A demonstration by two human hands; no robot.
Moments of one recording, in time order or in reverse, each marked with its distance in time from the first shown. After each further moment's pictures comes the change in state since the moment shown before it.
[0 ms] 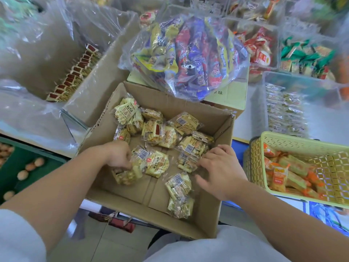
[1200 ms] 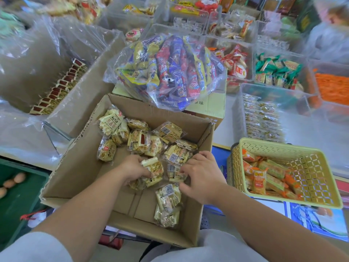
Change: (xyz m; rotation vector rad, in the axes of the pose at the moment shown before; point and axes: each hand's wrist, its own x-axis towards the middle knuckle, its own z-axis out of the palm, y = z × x) left_hand 0.028 0.086 0.044 -0.884 0.148 -0.109; right_hand 0.001 0.001 -0.005 0.000 -0.032 -0.015
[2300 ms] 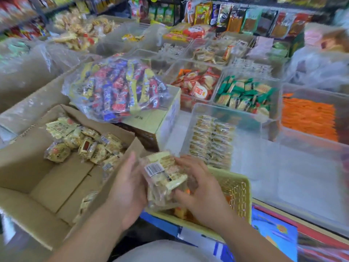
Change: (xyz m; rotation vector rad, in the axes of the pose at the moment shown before) left_hand -0.173 0.255 0.237 -1.194 -0.062 0.197; right_hand -0.136 0.248 -0.076 1.100 0.225 -0.083
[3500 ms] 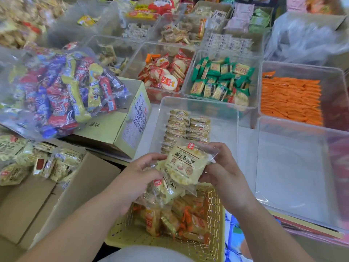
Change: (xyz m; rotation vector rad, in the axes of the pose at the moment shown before) left_hand 0.108 -0.006 0.092 0.702 -0.036 -0.106; right_hand 0.030 0.089 -0.128 0.628 0.180 0.295
